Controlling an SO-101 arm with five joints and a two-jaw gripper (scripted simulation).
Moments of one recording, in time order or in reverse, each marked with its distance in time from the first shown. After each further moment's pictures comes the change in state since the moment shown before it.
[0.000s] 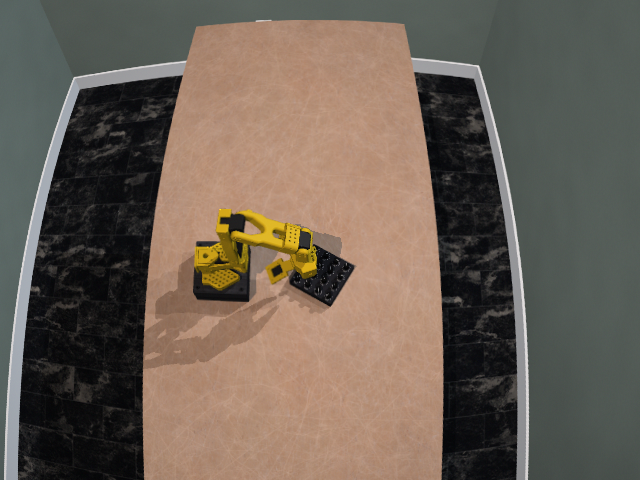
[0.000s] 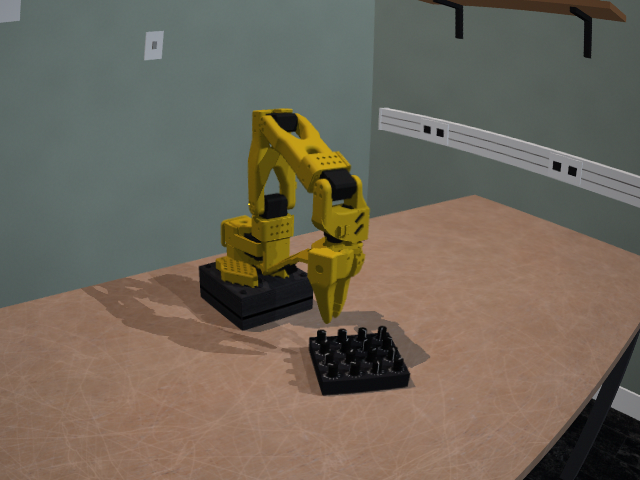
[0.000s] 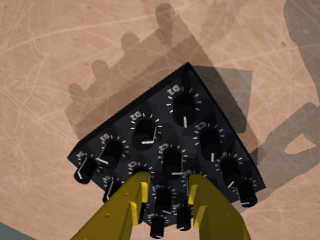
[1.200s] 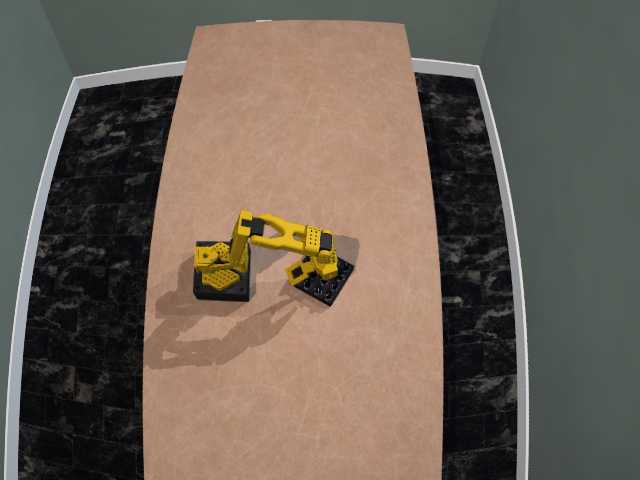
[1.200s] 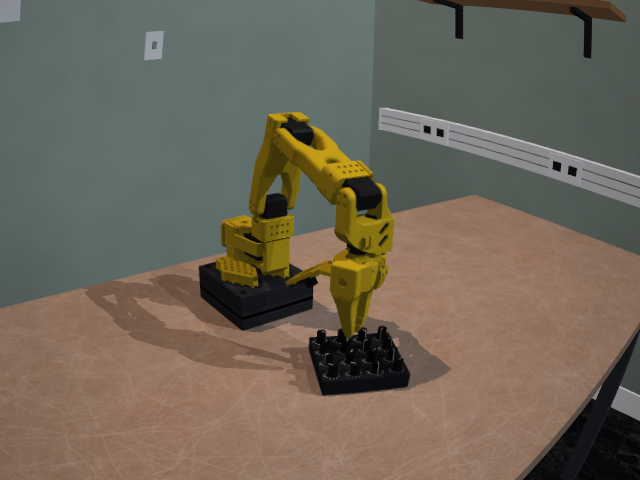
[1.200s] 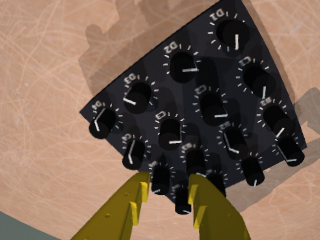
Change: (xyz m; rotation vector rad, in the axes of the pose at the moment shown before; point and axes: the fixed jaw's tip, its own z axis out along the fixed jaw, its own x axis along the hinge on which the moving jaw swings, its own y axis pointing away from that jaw) arm 0.039 0.018 -0.001 -0.003 0.006 0.000
